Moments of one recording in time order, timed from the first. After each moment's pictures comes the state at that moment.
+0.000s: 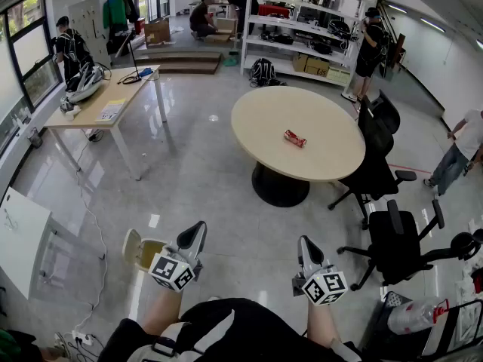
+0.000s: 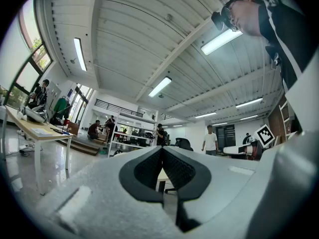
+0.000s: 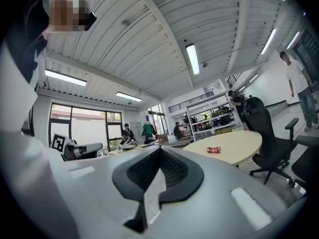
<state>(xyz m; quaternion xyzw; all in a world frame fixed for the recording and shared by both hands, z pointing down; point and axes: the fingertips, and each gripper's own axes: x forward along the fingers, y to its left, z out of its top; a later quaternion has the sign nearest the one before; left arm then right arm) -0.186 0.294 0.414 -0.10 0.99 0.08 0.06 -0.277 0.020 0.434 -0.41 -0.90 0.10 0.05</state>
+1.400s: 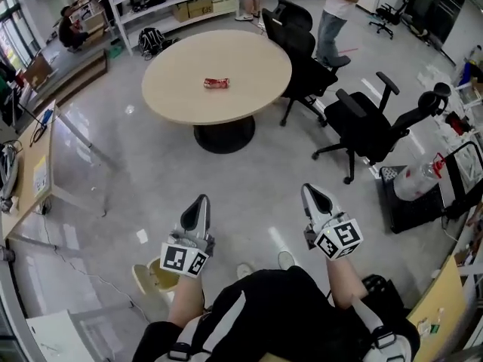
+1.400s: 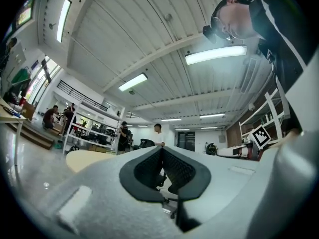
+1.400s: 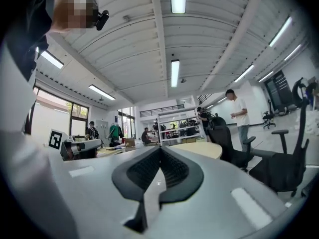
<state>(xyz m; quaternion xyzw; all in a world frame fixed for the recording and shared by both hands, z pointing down) -0.246 0.240 0.395 -0.31 0.94 0.10 0.07 -0.229 -0.020 0.415 -0.22 -0.97 0.07 0.02</state>
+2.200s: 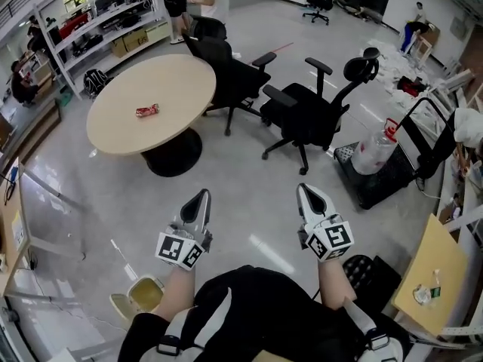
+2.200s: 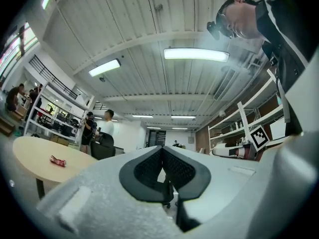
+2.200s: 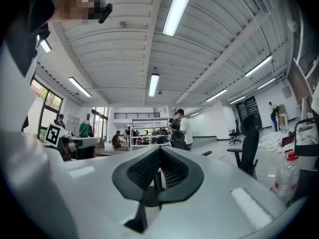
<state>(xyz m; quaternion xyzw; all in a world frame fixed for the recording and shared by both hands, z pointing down) -0.218 0.027 0.375 -0.48 0.87 0.10 0.06 -0.127 -0.202 0.395 -0.05 -1.00 0.04 -0.02</state>
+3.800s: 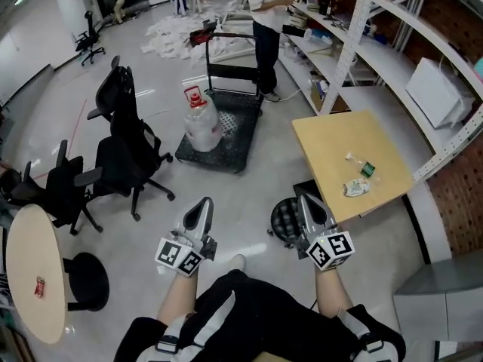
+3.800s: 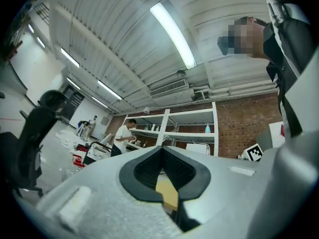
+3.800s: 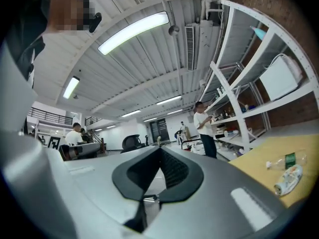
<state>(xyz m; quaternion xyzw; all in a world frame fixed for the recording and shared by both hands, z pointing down) 0.050 -0.440 0.398 -0.85 0.50 0.18 -0.05 0.300 -0.477 0.428 0.46 -0.88 0.08 -0.07</state>
